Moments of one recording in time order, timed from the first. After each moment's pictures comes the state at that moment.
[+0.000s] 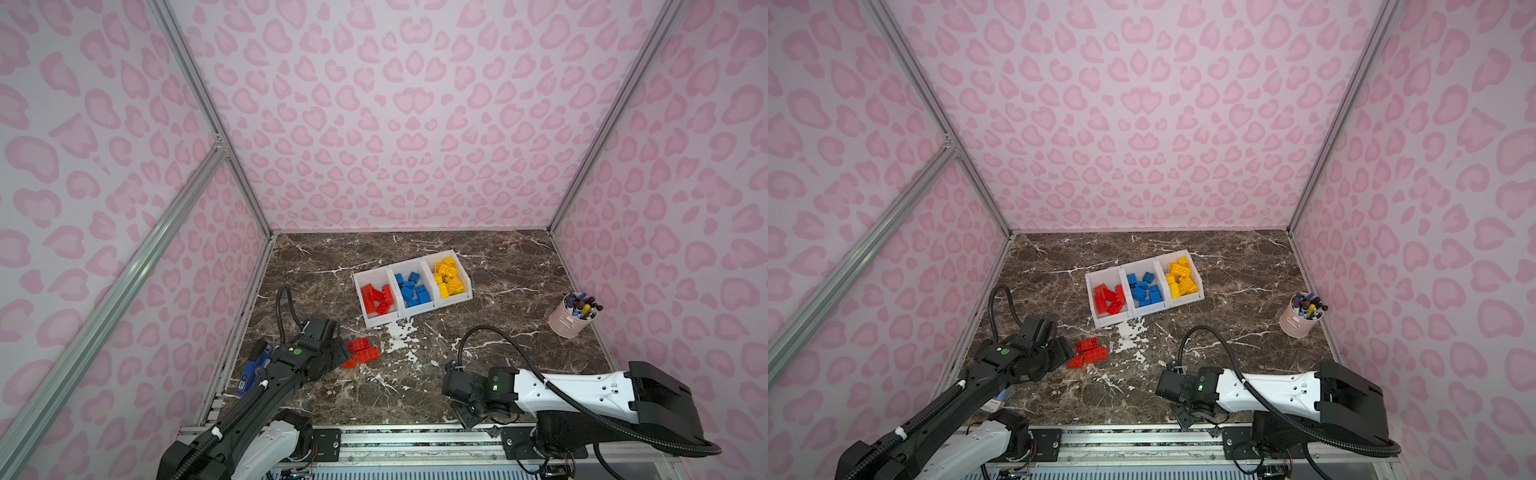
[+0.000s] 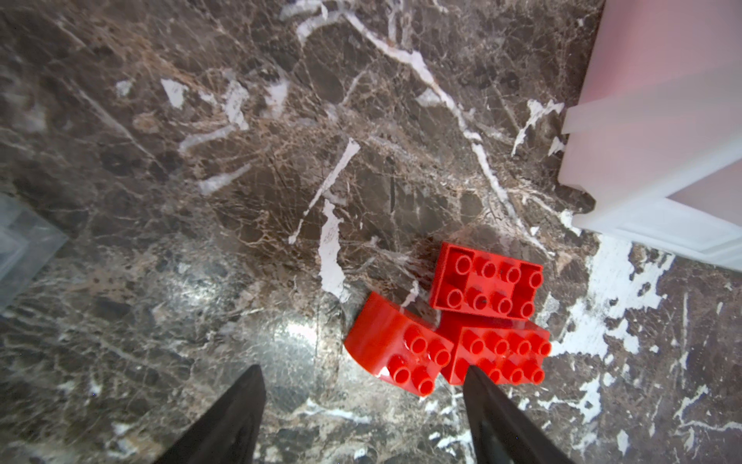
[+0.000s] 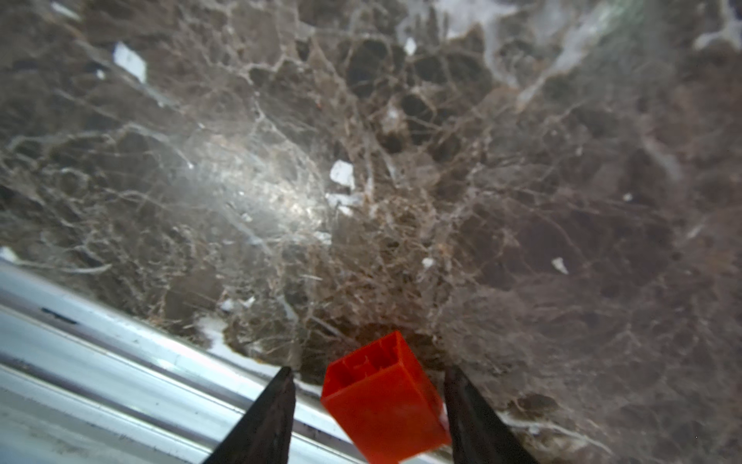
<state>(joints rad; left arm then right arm) -0.37 0.95 0.53 -0.73 -0.05 -0.91 1.25 1.25 0.59 -0.79 0.07 0.75</state>
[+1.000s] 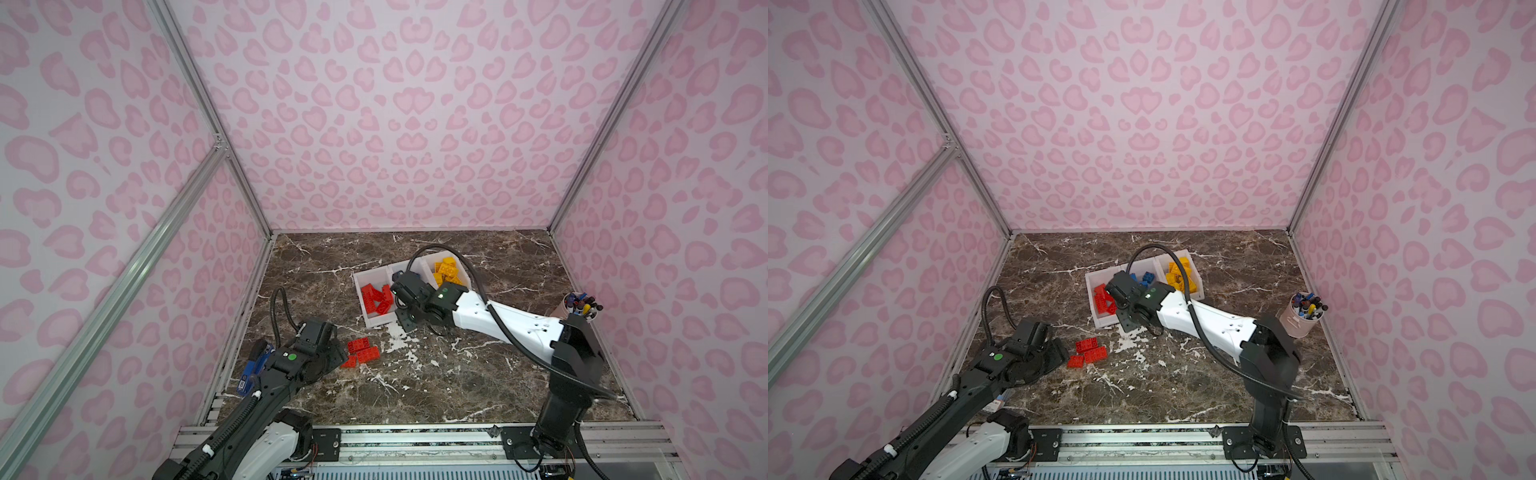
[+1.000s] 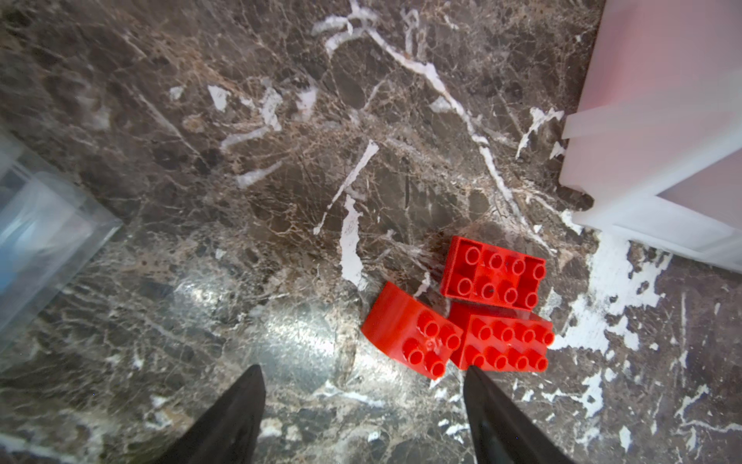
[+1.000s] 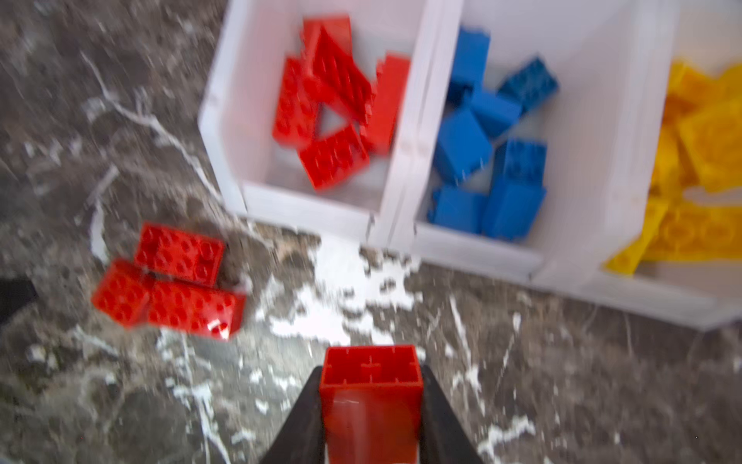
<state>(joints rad) -0.36 0.87 0.53 -0.80 -0.08 -0.91 0.92 1.89 1.62 -0.79 0.21 0.33</state>
